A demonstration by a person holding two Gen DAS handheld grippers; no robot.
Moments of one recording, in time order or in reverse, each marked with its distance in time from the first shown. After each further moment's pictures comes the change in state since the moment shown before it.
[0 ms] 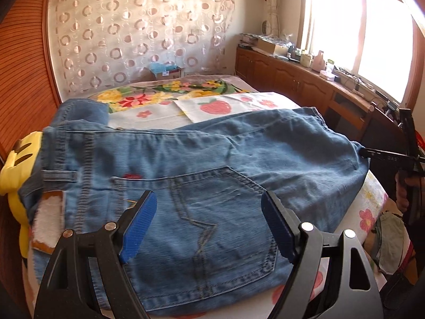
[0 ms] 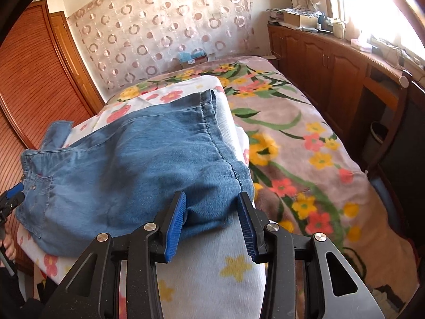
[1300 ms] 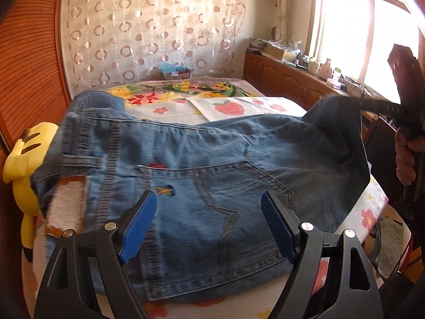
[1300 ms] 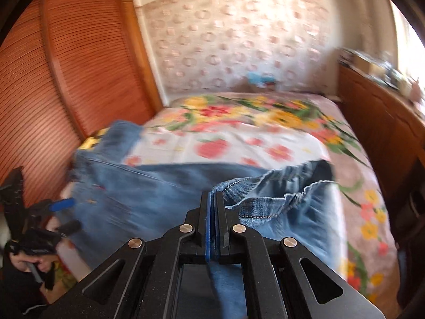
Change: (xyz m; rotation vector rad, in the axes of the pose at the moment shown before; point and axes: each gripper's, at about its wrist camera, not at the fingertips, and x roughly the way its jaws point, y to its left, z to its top) left arm -0.027 0.032 -0.014 -0.055 -0.023 0.027; right arm -0.034 0.154 0.061 -0.313 -0.107 0.307
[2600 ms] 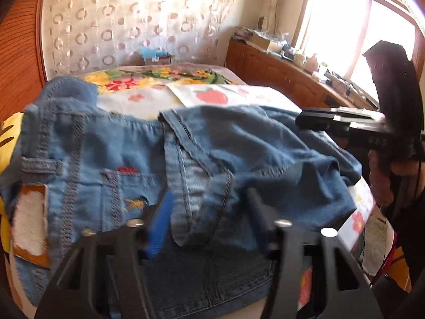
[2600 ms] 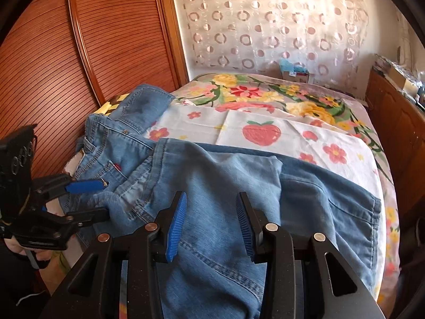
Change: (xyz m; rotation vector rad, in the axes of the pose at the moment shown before) left arm 0.047 -0.004 0.010 -0.007 0.089 -0.142; right arm 0.058 0.073 0.018 -0.096 0.135 0.016
